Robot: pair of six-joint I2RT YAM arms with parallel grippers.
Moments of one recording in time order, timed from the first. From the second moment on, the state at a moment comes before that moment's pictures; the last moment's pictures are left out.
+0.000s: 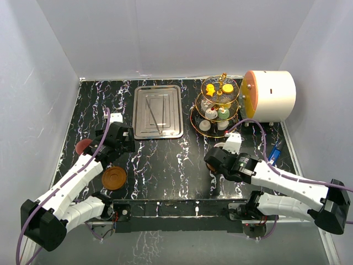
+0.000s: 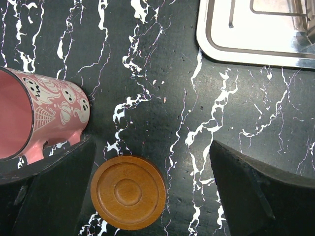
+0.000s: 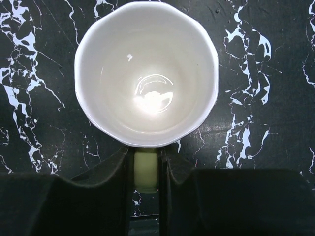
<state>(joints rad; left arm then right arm) -0.48 0.99 0.79 -0.70 -0.52 -0.39 0.98 0.99 0.73 -0.90 0.63 1.03</state>
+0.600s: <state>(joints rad) -0.48 1.00 0.79 -0.71 -0.52 -0.39 0.98 0.89 0.62 -0.79 0.70 0.92</state>
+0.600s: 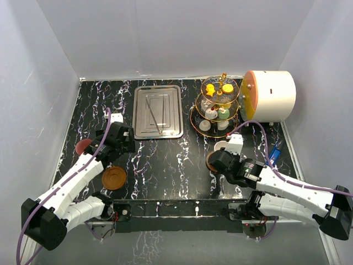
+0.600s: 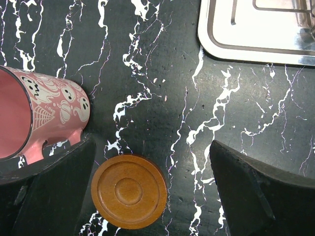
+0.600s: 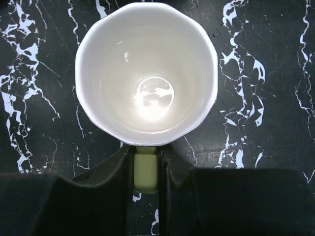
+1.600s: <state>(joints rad) -0.48 1.01 0.79 -0.71 -0.51 -0.39 0.98 0.94 0.68 -0.83 0.66 1.01</state>
